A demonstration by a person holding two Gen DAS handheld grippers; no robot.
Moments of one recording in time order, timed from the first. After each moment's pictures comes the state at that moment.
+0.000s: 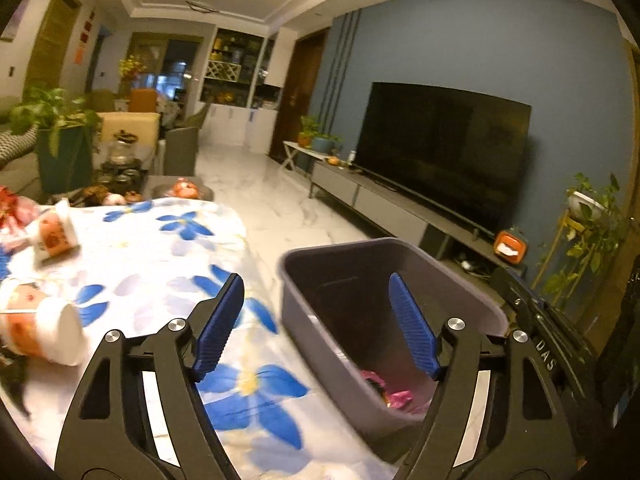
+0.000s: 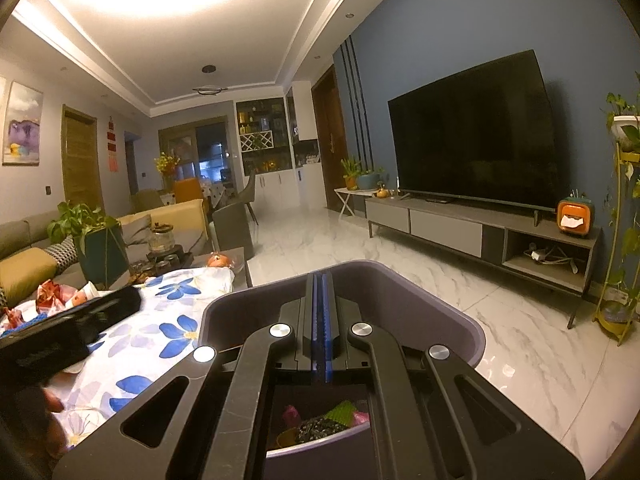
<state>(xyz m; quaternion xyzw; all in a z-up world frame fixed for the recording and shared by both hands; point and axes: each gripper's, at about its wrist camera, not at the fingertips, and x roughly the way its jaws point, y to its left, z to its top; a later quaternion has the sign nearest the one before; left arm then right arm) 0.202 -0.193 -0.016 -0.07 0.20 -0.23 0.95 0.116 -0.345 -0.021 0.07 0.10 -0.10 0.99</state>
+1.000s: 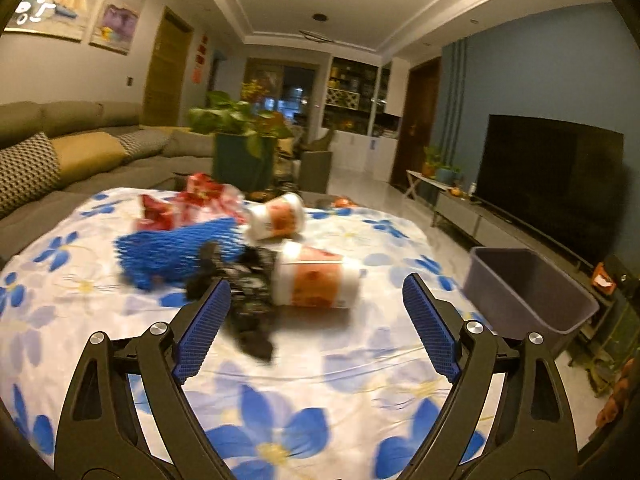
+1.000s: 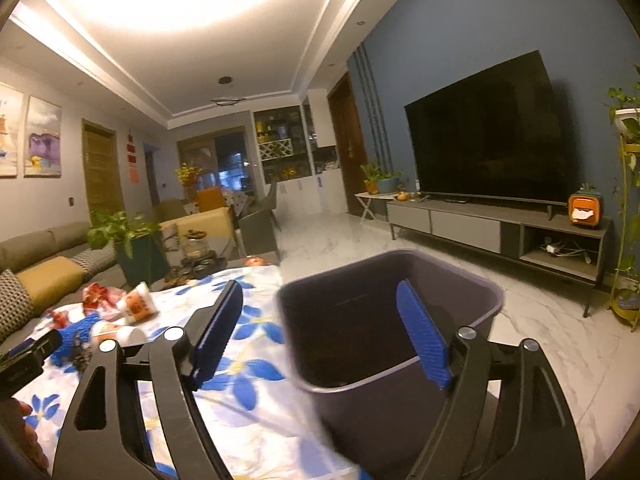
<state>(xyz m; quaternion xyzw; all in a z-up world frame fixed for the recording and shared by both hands) 0.100 -0.011 -0.028 -0.08 0.16 0.01 0.98 0.061 -0.287 -0.015 0.09 0.08 -0.06 0.99</state>
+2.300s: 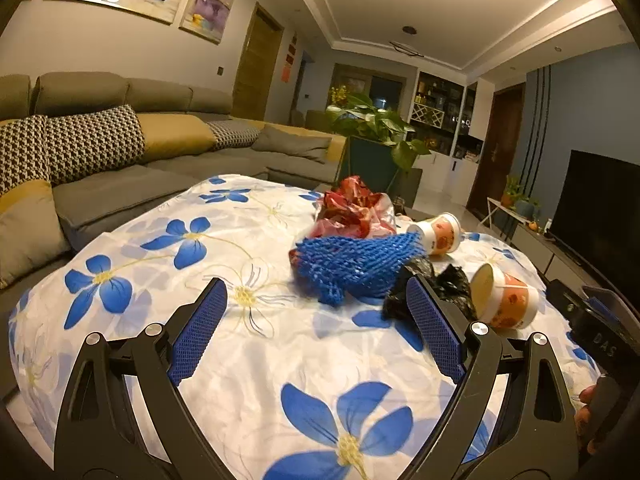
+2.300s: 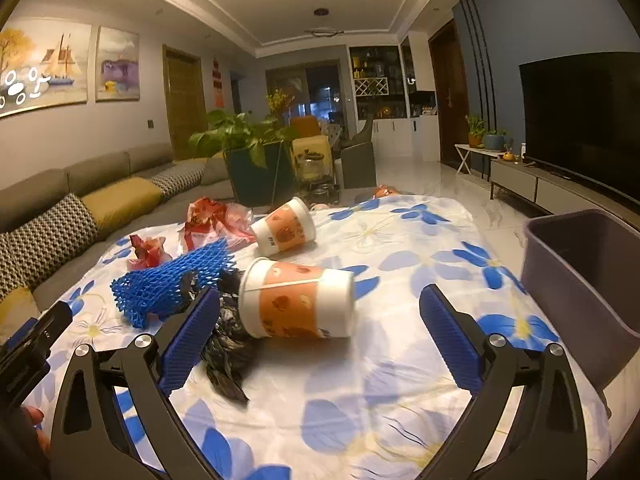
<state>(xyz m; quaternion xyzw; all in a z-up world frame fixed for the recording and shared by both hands) 0.094 0.140 -0.049 -0.13 0.16 0.15 0.97 0.165 -0.069 -0.048 0.04 0.19 0.10 0.98</state>
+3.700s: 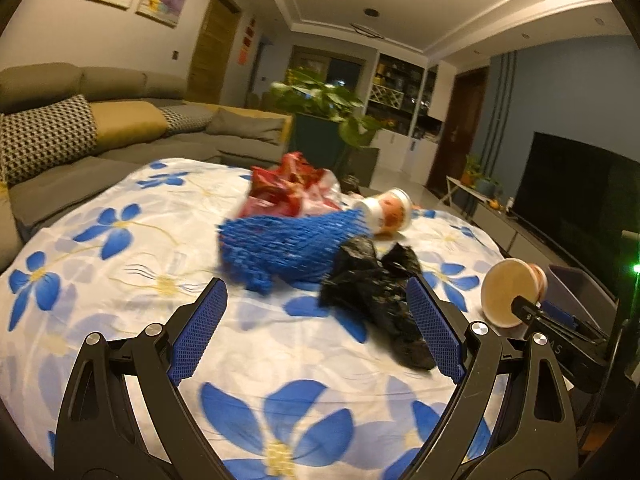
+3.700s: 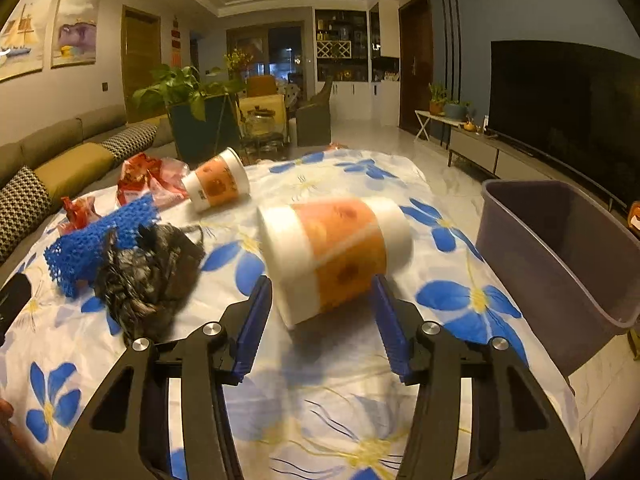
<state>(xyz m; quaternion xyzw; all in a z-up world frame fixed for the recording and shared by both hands) 0.121 0.104 -0.055 -0.12 0.19 0.05 0.97 0.182 -0.103 -0.073 0.01 0.27 0.01 0.96</state>
